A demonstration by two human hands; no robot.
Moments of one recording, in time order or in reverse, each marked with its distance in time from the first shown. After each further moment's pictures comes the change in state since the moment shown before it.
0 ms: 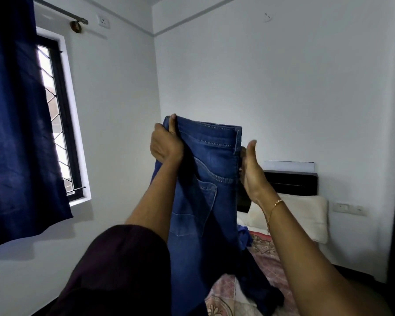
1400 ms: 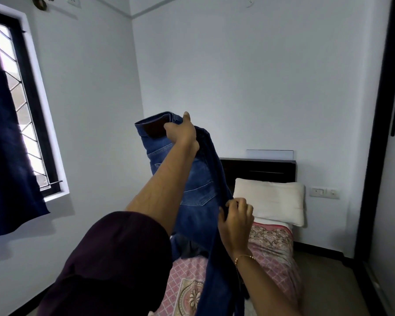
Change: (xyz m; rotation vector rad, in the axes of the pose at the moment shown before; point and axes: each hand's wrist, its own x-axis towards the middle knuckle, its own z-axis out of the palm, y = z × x) left_hand -0.044 0.034 0.077 -0.760 -0.178 -0.443; right_hand -0.077 0.143 -0.014 -1.135 0.661 -0.138
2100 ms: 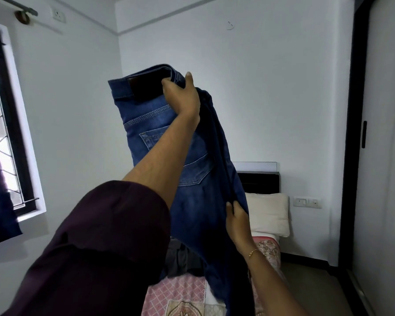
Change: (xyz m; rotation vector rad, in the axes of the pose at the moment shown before) left_hand -0.007 0.069 0.072 -0.012 -0.106 0.455; right_hand 0.053 0.017 -0.032 0.538 -0.216 0.422
